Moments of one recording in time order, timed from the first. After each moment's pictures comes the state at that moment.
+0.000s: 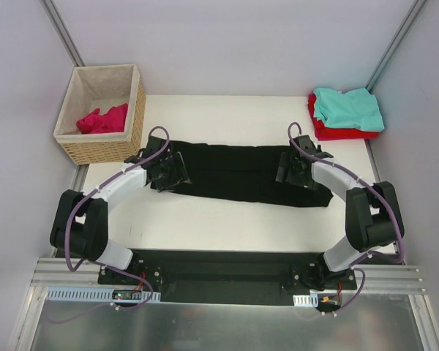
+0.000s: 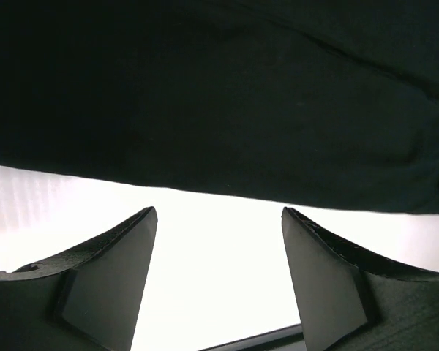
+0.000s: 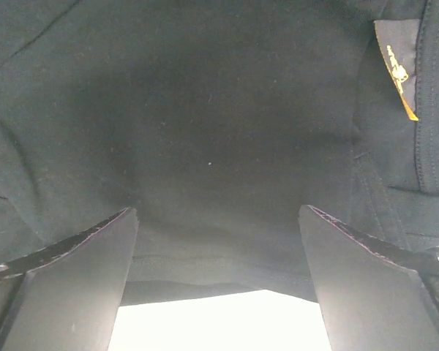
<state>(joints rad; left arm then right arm) -0.31 1.46 0.89 -0.46 0.17 -0.67 0.28 1.59 0.97 -0.52 0.19 0.46</state>
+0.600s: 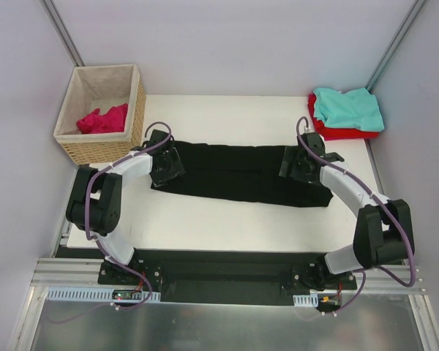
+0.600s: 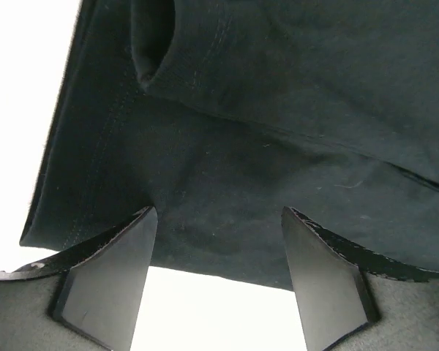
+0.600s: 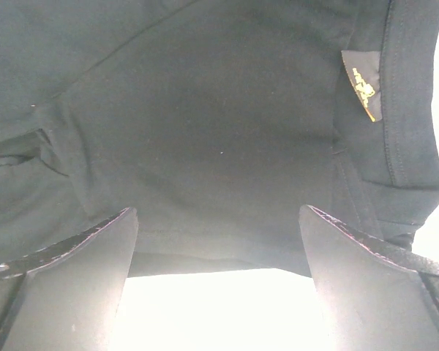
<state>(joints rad) -0.26 1.68 1.01 -0.45 0.01 -0.67 0.27 1.45 0.97 -0.54 0.17 0.44</state>
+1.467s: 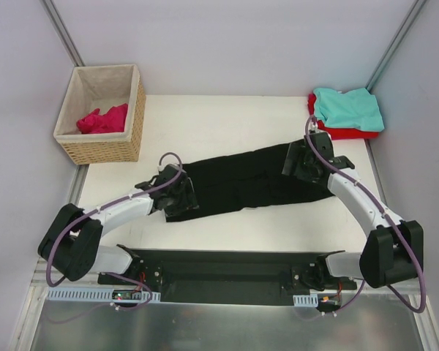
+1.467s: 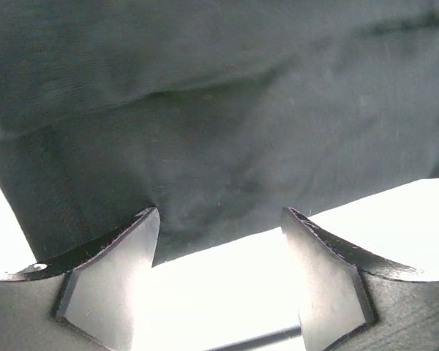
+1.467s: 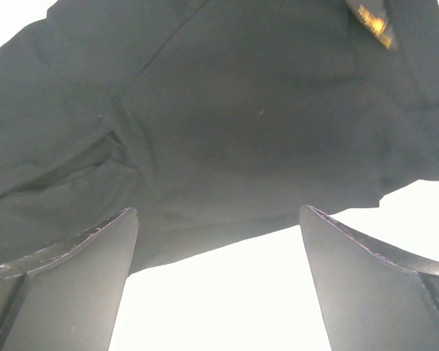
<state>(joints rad) -0.53 1.33 0.63 -0.36 0.04 -0.82 0.27 1.31 0.97 -0.59 0.15 0.44</state>
